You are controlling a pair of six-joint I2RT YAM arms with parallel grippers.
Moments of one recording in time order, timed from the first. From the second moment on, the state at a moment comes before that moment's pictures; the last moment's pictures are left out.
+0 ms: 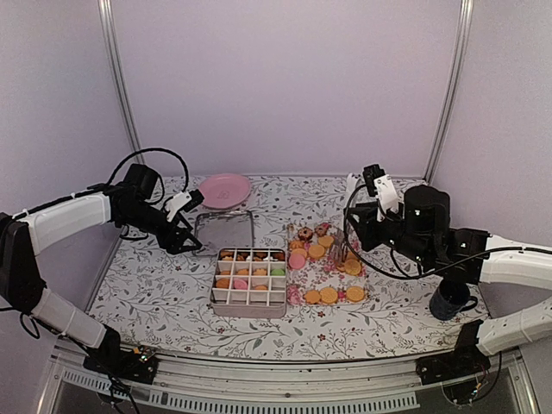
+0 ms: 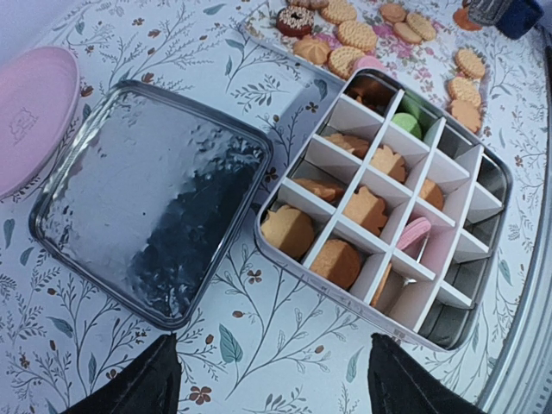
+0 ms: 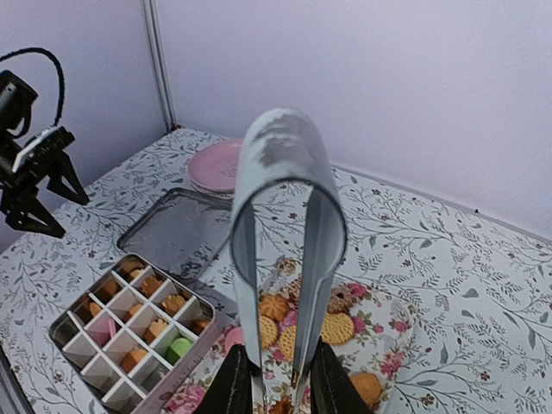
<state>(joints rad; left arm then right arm) -0.27 1.41 1.00 -0.61 0.51 0.56 0.95 1.09 0.76 0.04 0.40 0.15</state>
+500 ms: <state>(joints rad) -0.26 1.41 0.98 -0.60 0.51 0.57 1.04 1.40 0.91 0.29 0.12 0.29</state>
